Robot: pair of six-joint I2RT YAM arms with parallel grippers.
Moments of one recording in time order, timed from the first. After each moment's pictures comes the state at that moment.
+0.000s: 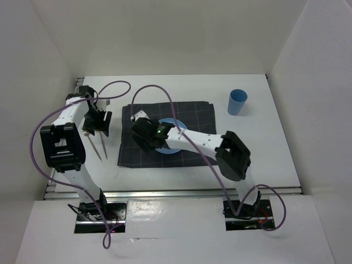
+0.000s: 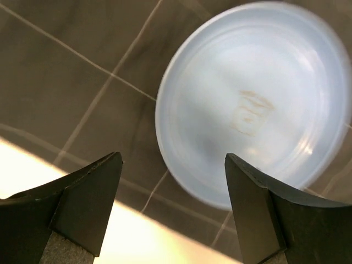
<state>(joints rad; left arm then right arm) 0.19 1.80 1.43 -0.98 0.09 0.26 1.07 2.07 1.70 -0.64 0.40 0.24</state>
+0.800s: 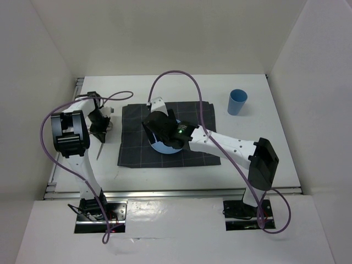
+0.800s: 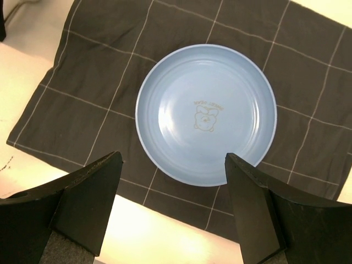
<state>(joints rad) 0.17 2.09 1.51 -1.01 0.05 0.25 1.07 1.73 1.51 -0.54 0.55 0.39</state>
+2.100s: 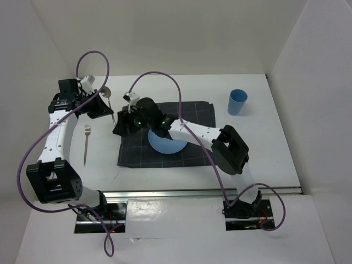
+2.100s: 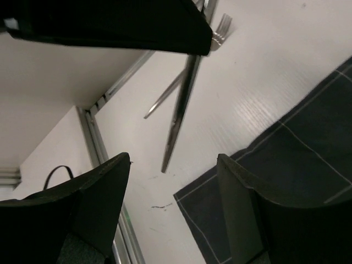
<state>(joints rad) 0.20 1.43 1.33 -0.72 0.53 -0.25 0.95 2.08 1.69 0.07 -0.27 0.47</state>
